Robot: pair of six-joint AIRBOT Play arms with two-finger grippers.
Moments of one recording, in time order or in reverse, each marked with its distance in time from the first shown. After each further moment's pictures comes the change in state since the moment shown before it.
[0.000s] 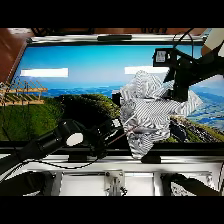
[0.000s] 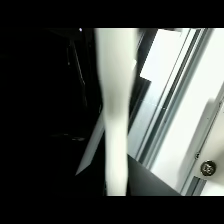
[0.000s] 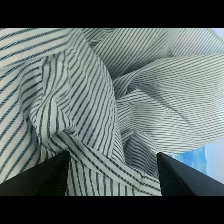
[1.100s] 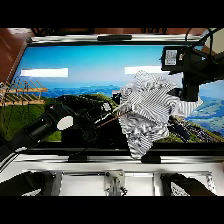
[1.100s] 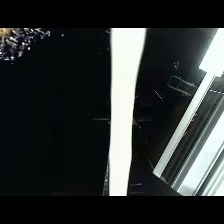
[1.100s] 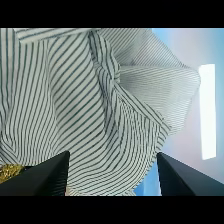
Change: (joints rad) left arm 0.159 -0.001 0.107 0.182 -0.103 0.081; right arm 0.011 0.110 -0.002 -0.036 -0.058 -0.079
